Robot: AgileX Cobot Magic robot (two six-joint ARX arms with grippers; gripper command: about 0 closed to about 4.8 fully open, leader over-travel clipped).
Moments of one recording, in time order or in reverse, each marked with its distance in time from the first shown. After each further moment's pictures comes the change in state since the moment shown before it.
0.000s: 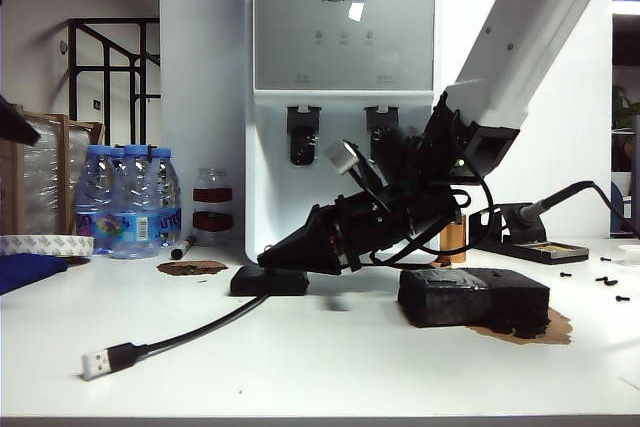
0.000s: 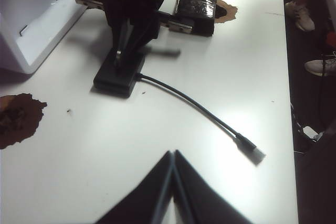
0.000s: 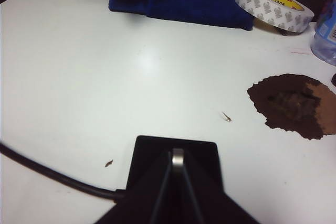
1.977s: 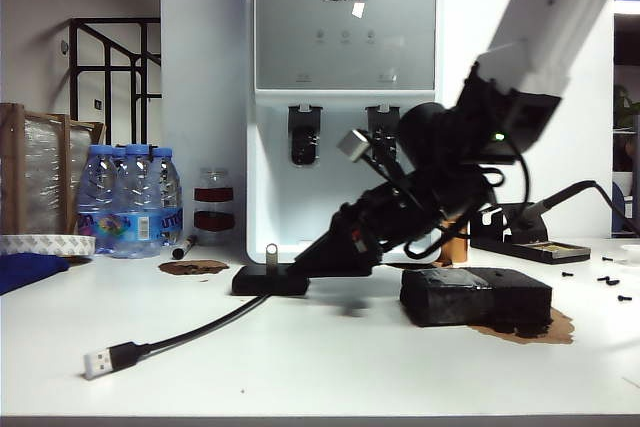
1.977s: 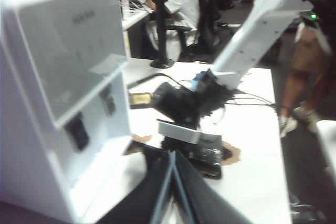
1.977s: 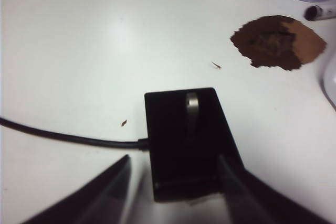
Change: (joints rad) left arm -0.009 -0.155 0.264 -0.013 0.365 -0.337; right arm -0.014 -0.190 -0.232 0.123 0.133 0.212
